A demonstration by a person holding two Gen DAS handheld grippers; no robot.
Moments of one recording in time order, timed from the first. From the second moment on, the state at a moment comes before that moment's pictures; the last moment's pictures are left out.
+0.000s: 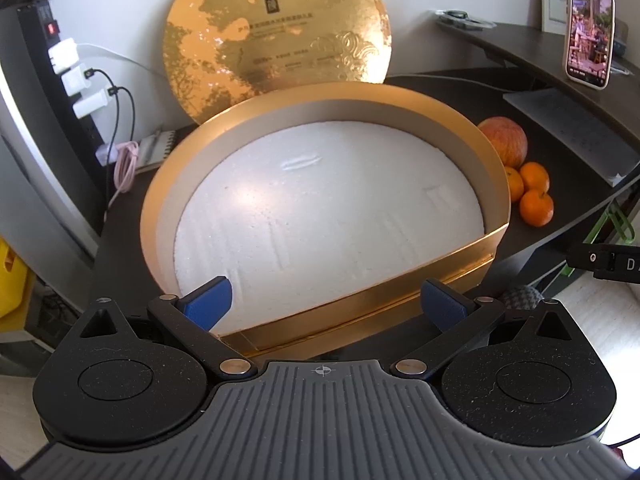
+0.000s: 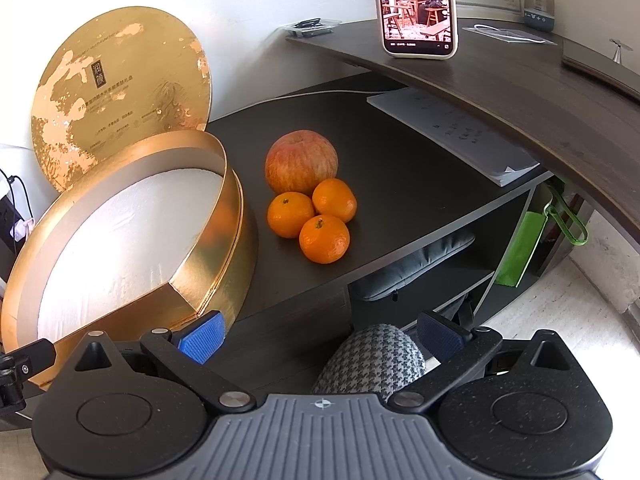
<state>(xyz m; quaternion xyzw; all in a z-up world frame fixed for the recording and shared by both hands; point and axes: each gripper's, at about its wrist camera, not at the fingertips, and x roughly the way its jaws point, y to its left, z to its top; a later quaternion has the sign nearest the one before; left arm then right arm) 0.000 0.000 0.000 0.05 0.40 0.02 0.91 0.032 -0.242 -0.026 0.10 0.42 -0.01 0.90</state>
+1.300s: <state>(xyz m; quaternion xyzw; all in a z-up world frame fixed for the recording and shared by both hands) 0.000 -0.008 -0.006 0.04 0.41 0.03 0.91 0.036 -0.236 -0.029 0.09 0.43 0.01 0.90</state>
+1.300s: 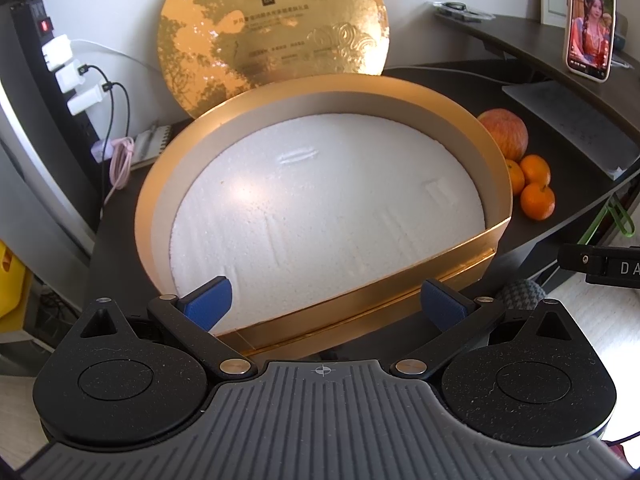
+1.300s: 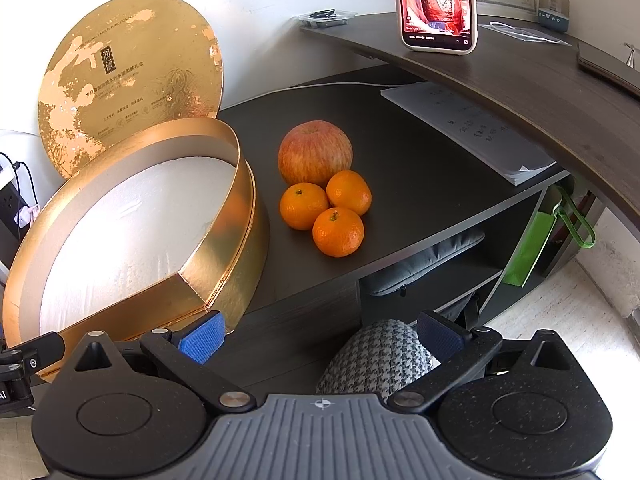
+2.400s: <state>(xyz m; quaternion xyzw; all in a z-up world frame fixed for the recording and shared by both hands) 0.003 -0.003 -0.004 0.04 0.41 0.03 0.91 0.034 -0.231 -0.031 0.08 0.43 0.01 0.90</state>
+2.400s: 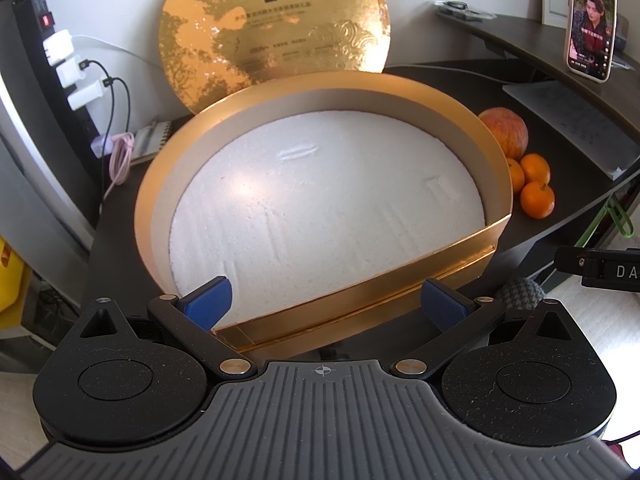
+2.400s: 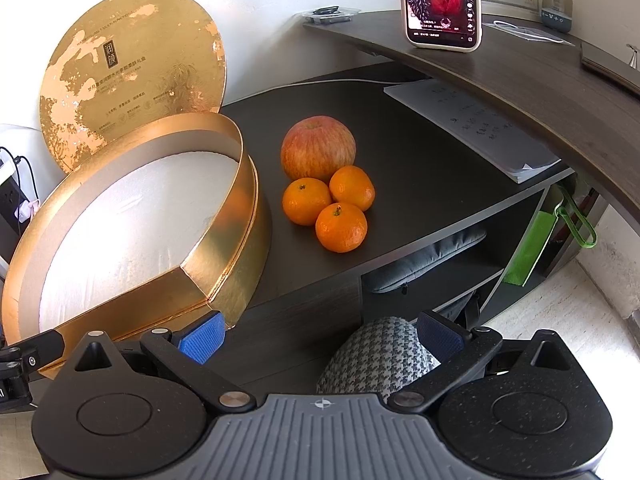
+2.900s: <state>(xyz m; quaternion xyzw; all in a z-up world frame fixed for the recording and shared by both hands) 0.002 -0.007 -0.006 0.03 0.42 0.01 0.91 0.035 -0.236 -0.030 0.08 0.42 0.02 0.90</state>
